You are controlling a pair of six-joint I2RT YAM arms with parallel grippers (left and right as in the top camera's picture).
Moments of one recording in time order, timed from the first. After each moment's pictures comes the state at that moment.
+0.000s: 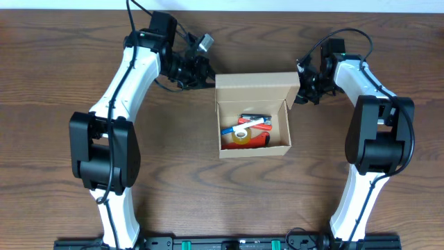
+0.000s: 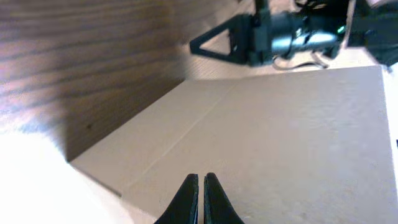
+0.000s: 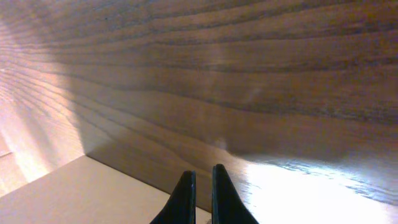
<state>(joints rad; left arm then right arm) -0.22 2.08 1.76 -1.02 0.95 -0.05 -0.03 2.22 1.59 -0.84 -0.61 0.18</state>
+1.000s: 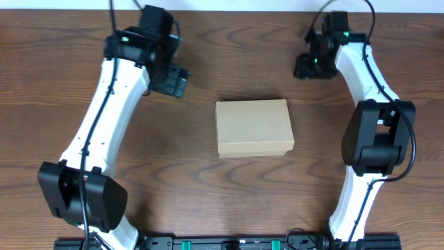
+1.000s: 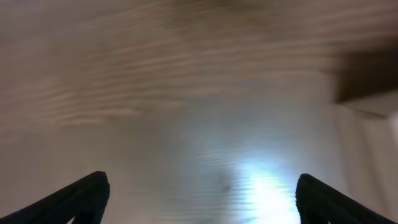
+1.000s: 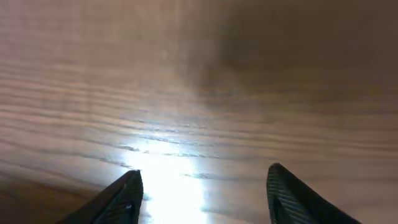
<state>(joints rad) -0.24 1.81 1.77 -1.23 -0.12 0.02 0.02 2.19 1.85 -0.91 -0.09 -0.02</state>
